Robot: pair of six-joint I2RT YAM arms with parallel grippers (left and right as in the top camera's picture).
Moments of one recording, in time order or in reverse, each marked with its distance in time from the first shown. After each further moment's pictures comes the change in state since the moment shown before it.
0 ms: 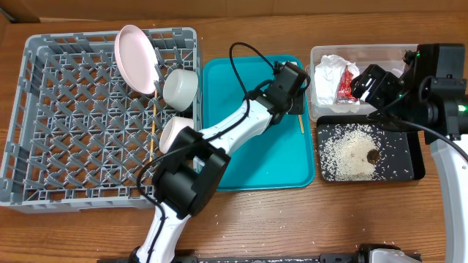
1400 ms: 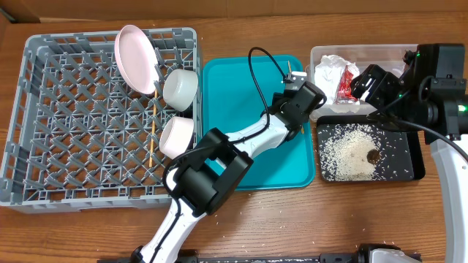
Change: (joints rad) left arm -0.096 0.123 0.000 0.153 -0.363 0.088; right arm 0.000 0.000 0.000 0.000 0.000 -0.001
